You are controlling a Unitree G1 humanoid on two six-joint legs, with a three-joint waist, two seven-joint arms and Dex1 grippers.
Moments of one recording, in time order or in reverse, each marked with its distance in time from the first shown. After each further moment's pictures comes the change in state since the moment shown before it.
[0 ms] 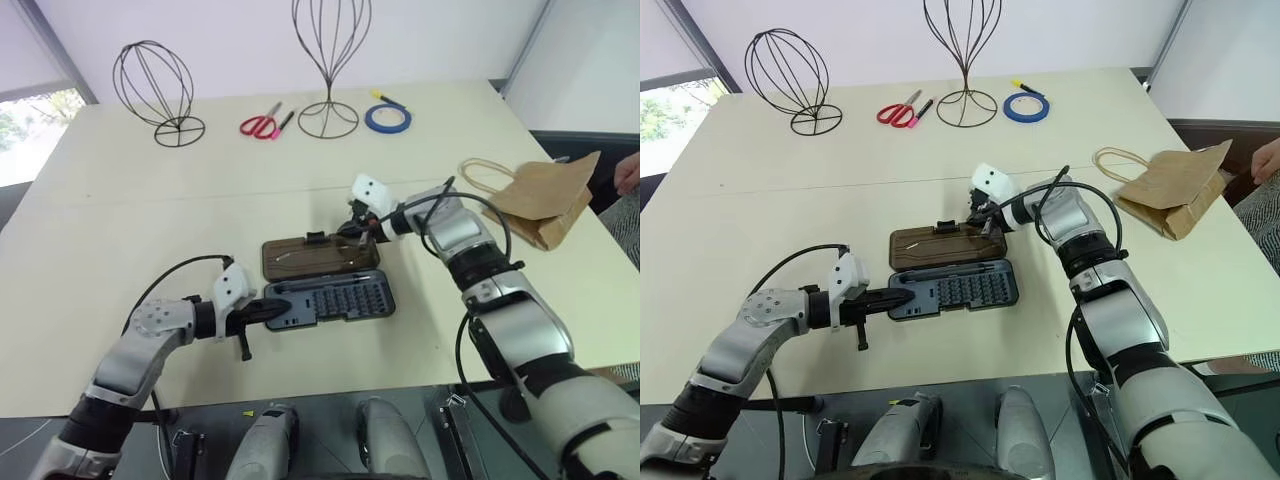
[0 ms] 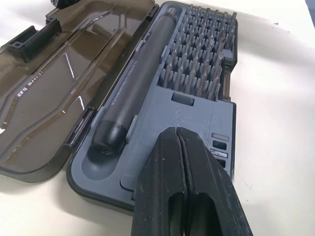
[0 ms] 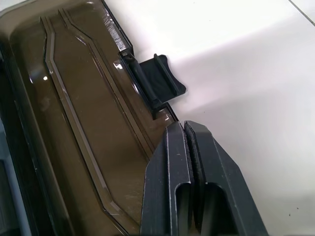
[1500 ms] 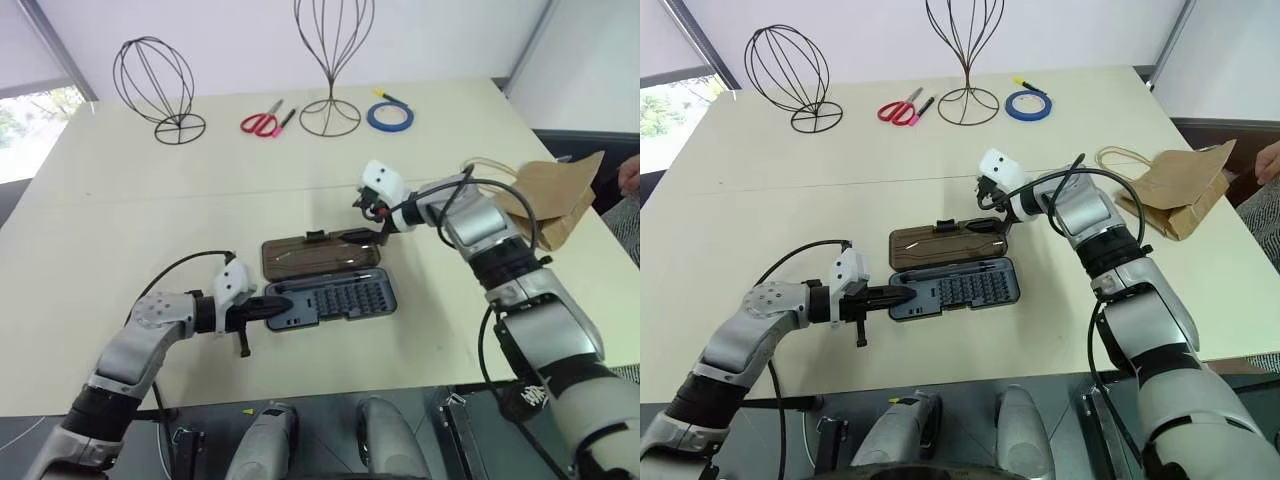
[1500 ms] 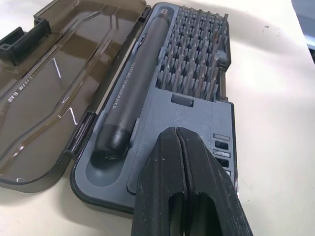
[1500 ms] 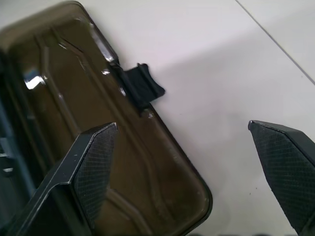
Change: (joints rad) left arm -0.039 0.007 -0.010 0.037 -0.018 0.003 -0.055; right arm -0.022 -0.098 0.086 -0.097 0.159 0.109 -0.078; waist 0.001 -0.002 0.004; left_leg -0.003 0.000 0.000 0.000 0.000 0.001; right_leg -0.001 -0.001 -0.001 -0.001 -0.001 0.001
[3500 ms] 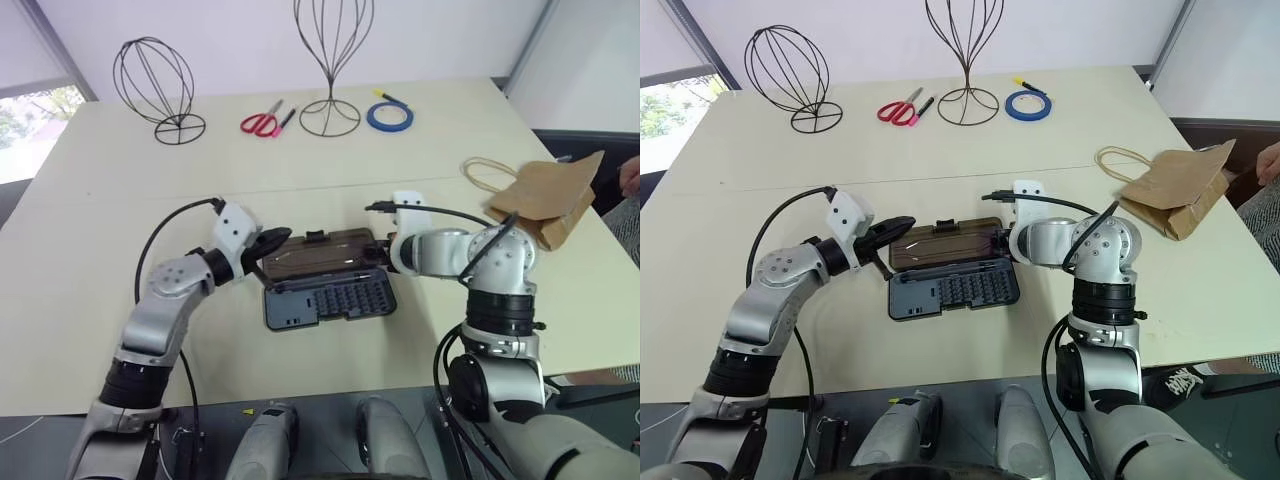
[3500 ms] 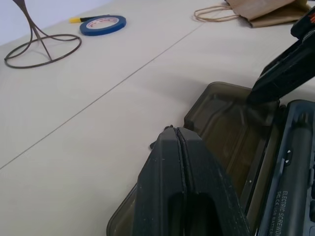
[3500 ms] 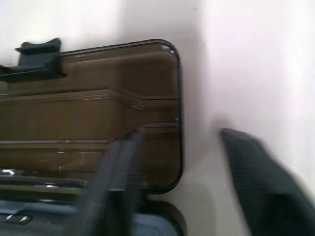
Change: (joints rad) left arm -0.169 -0.193 0.102 -0.021 0.108 0.040 0.343; right arm 0.282 0.280 -0.619 -0.691 0.891 1.143 -1.642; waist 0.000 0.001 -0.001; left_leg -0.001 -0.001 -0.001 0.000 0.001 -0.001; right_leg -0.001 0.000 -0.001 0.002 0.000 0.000
